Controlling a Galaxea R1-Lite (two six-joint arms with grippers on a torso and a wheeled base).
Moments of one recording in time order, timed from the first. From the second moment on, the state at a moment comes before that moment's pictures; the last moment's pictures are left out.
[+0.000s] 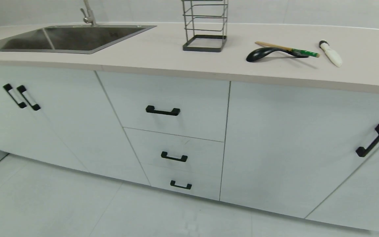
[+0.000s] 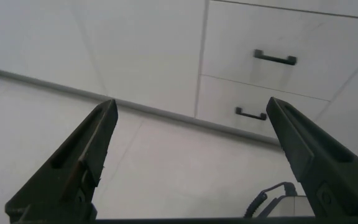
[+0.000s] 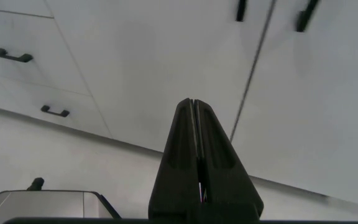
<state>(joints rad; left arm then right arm) 0.01 0.00 0.00 0.00 0.05 -0.03 0.00 0.00 0.00 0.00 0.00 0.00</state>
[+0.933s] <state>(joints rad) -0.12 0.51 -0.27 -0.04 -0.37 0.41 0.00 0.00 0.00 0.00 0.00 0.00</state>
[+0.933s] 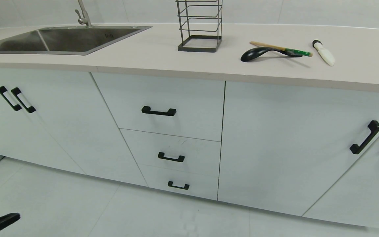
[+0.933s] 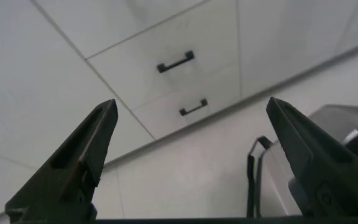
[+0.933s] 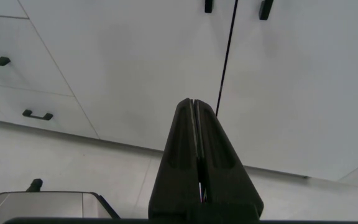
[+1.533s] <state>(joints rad) -0.35 0.98 -0.36 -0.05 -0.40 0.74 0.00 0.00 0.00 0.00 0.00 0.00</state>
